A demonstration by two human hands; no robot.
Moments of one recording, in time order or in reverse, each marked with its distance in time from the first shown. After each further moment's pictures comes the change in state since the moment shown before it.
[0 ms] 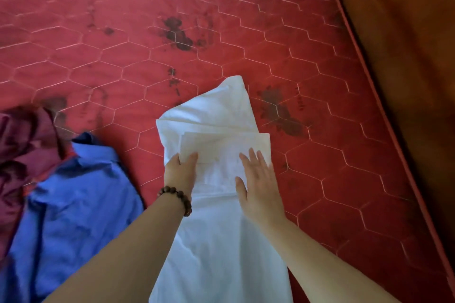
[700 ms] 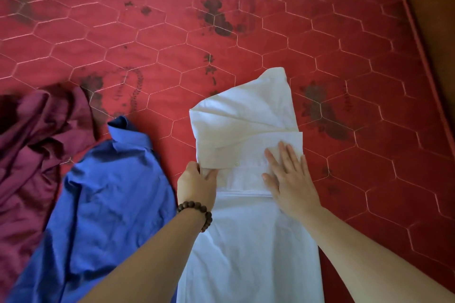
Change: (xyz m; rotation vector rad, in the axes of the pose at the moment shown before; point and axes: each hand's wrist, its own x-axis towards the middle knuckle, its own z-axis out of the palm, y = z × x) left_hand 0.009 -0.031 -0.043 0.445 0.125 0.115; right_hand 0.036 0.020 0.023 -0.386 -0.244 -0.055
